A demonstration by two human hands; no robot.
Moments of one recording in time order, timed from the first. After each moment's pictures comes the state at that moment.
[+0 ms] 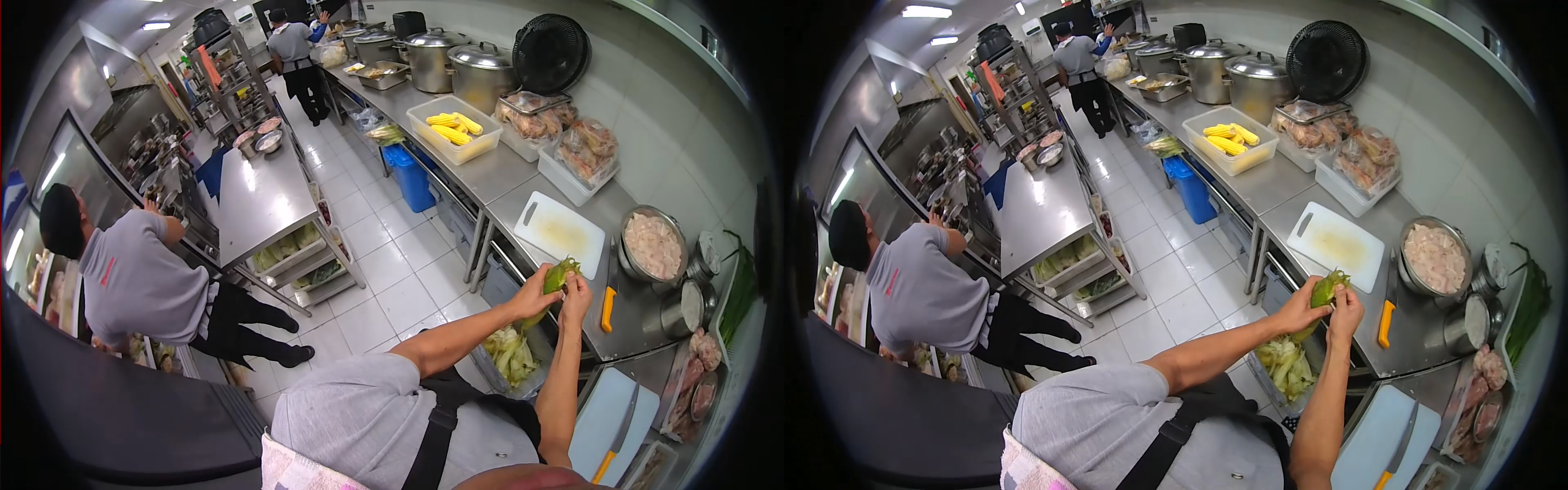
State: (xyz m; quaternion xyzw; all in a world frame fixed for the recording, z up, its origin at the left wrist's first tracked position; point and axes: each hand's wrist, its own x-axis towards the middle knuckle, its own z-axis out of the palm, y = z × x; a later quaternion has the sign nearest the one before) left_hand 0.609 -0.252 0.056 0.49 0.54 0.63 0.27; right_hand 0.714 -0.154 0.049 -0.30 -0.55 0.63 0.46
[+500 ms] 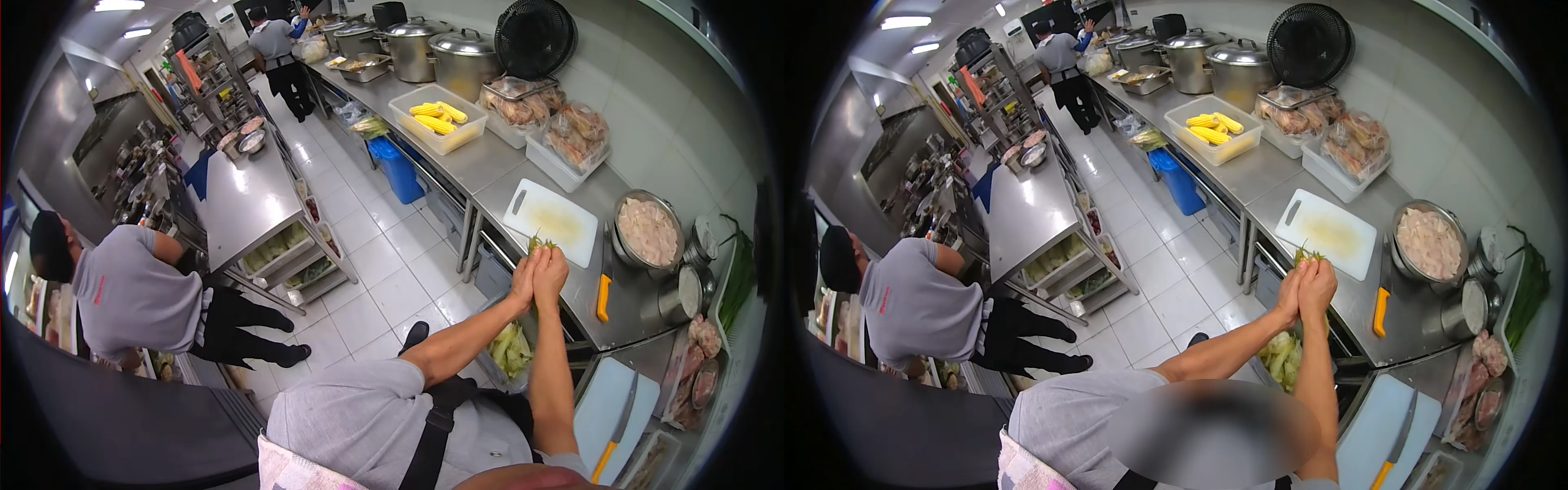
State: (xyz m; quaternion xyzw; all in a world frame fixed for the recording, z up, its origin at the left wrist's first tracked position) left_hand 0.624 -0.214 0.028 0.12 0.41 0.80 0.43; right_hand 0.660 -0.164 0.061 -0.40 -0.78 0.23 0.43
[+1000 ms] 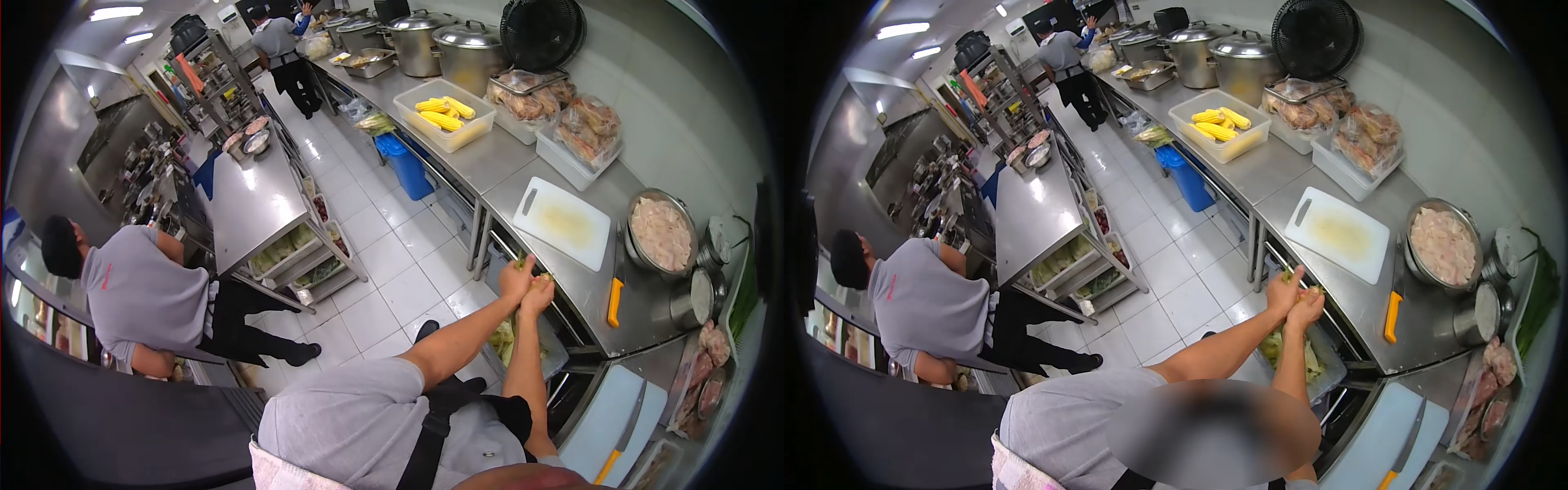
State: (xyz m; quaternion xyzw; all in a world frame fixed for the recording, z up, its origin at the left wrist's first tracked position) left_hand 0.578 -0.202 -0.045 0.13 0.75 0.61 0.23; right_hand 0.630 -0.185 -0.070 -0.50 -0.48 0.51 0.51
